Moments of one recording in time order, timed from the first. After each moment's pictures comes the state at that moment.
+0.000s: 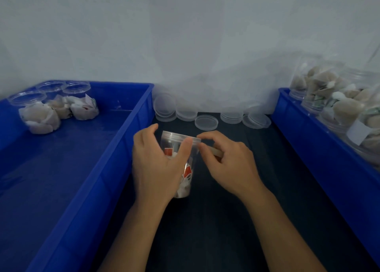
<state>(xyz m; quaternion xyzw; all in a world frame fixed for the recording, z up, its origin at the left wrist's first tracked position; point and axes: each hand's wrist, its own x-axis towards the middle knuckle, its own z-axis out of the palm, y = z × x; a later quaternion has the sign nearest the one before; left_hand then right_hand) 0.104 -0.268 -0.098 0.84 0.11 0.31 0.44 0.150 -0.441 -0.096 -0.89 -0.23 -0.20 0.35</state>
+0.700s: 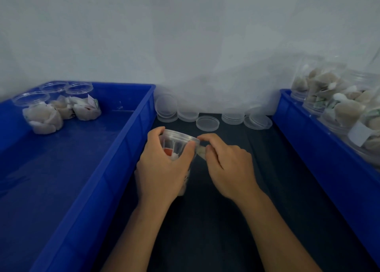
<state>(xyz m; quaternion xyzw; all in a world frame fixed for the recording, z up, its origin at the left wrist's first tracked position) 0.108 -0.270 -0.102 0.83 0.12 0.31 0.44 0.145 -0.433 -0.099 -0.91 -0.22 -0.22 0.28</state>
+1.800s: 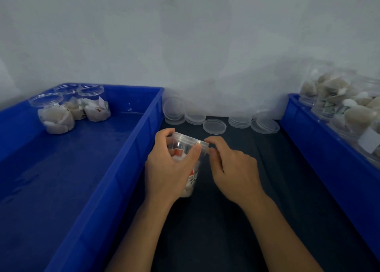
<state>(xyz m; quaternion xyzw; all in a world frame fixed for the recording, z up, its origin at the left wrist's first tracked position) 0.112 -0.259 -0.108 0.80 0.07 0.30 0.53 0.149 -0.428 -0.106 -0.92 -0.23 -0.23 0.24</state>
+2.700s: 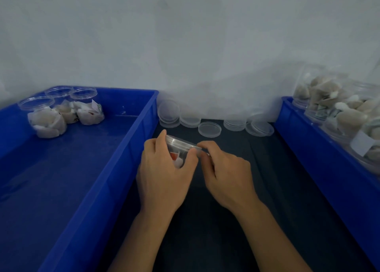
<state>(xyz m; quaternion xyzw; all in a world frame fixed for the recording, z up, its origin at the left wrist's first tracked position) 0.107 -0.270 -0.101 0.87 0.11 0.32 0.36 0.142 -0.424 -0.102 -0.90 -0.25 -0.26 0.25</state>
